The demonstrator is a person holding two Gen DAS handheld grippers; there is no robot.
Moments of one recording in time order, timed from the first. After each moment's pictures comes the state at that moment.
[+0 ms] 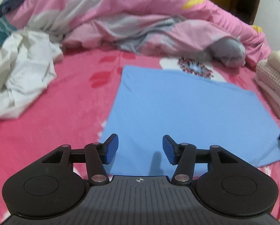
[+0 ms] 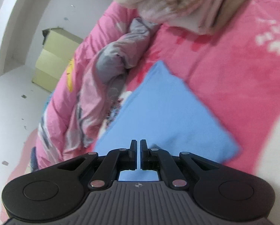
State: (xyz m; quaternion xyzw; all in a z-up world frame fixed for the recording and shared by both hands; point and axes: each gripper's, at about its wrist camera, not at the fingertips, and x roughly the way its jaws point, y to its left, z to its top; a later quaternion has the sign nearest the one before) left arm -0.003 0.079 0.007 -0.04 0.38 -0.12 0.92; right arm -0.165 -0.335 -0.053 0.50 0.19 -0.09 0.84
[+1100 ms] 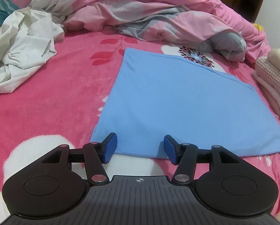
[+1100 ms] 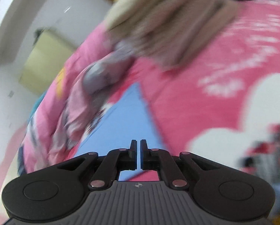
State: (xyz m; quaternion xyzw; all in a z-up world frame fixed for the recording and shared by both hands) left arm -0.014 0.090 -0.015 -0.06 0.39 -0.13 0.91; right arm -0.221 -0.351 -0.023 0.44 0.23 -0.11 0.86
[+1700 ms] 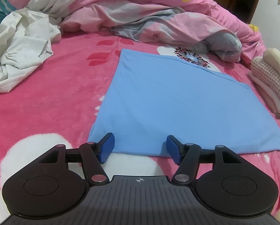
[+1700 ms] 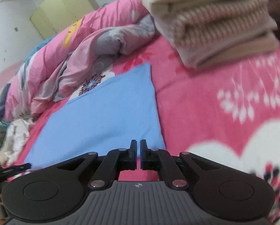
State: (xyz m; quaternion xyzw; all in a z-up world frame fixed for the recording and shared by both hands) left arm -0.017 0.093 -0.019 -0.07 0.38 -0.14 0.91; right arm -0.200 -0.334 -0.002 0.27 0.32 -0.10 0.91
